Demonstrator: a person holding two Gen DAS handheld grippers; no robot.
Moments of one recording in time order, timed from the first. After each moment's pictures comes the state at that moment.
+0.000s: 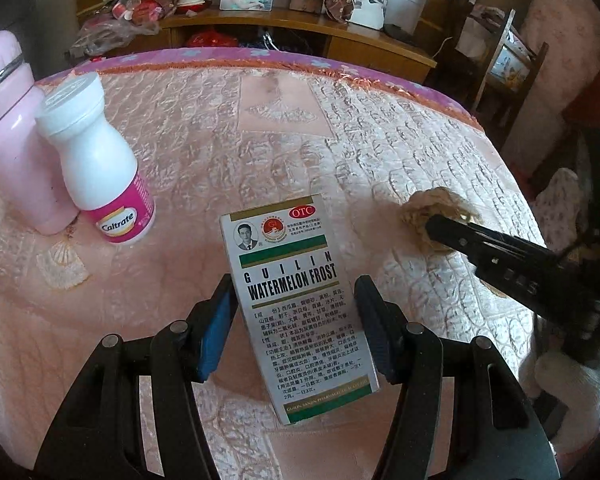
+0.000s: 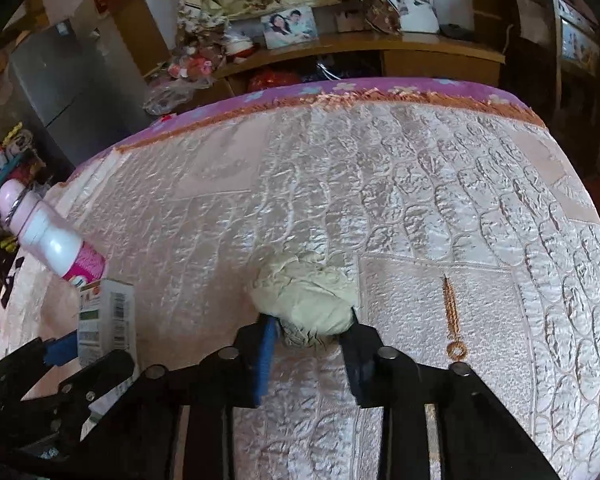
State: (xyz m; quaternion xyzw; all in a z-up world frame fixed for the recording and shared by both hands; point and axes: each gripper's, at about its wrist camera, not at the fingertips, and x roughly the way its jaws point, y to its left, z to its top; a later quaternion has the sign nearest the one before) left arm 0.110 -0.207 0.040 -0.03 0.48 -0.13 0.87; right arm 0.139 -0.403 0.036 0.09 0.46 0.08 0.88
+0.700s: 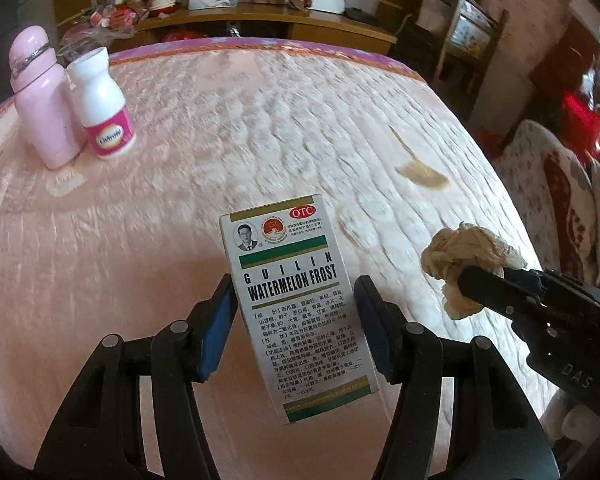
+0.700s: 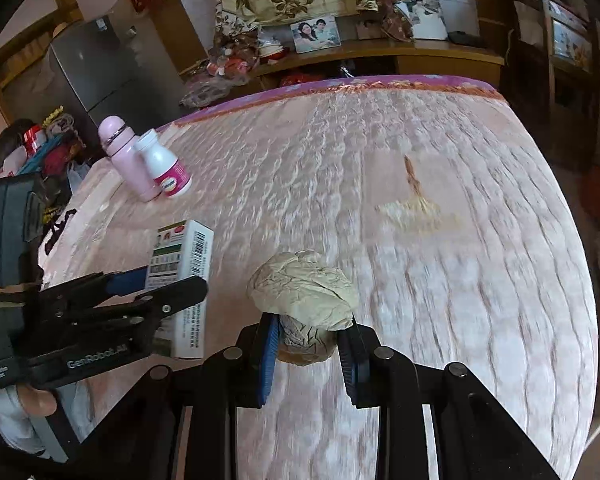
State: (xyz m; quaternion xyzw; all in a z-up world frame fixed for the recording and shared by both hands) left arm -0.009 -0.239 0.050 0.00 0.48 -0.17 0.86; right arm -0.039 -0.411 0.065 0.10 0.45 0.12 0.88
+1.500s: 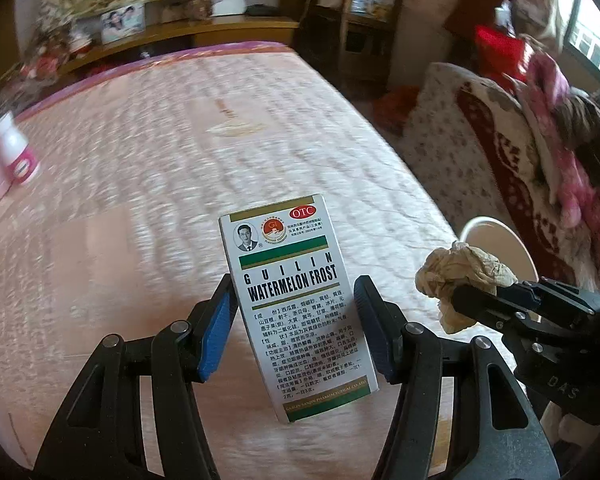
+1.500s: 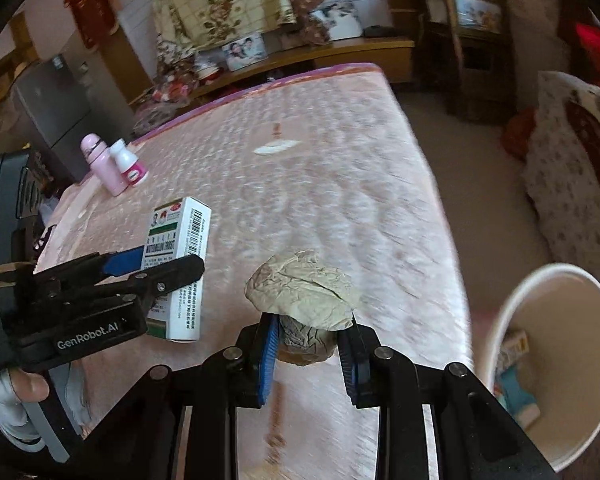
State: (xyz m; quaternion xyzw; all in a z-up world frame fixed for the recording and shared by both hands) left arm -0.127 -0.365 0.068 0.07 0.46 -0.28 0.84; right arm -0.204 -0.515 0.072 0.14 0.44 0.01 0.89
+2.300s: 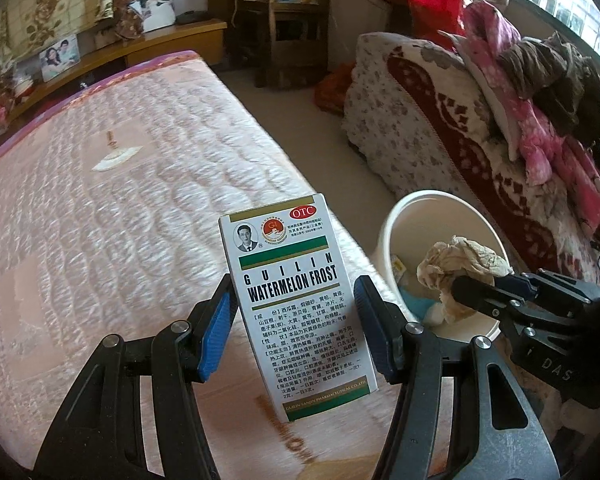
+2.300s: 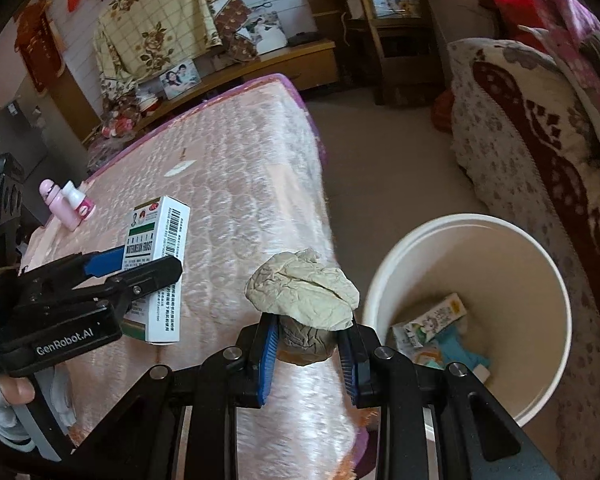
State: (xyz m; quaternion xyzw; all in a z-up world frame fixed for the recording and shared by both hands) left arm -0.170 -0.471 0.071 0.13 0.45 -0.35 0.81; right arm -0.278 -0.613 0.069 0.18 0.43 -0.07 0.88
